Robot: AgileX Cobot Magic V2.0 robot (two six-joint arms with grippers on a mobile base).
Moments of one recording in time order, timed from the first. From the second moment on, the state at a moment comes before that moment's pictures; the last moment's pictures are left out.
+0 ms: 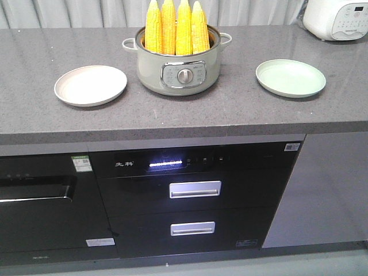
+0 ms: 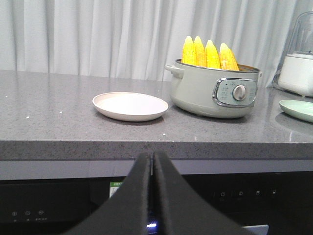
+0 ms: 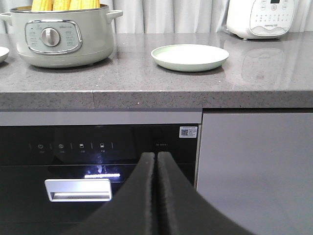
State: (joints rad) left arm -0.05 0.06 0.03 0.68 -0.04 -0.84; right arm -0.01 0.13 0.03 0.72 0.08 -0.70
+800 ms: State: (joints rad) left arm -0.05 0.06 0.03 0.68 -0.04 -0.84; right arm -0.01 0.13 0.03 0.72 0.08 -0.70
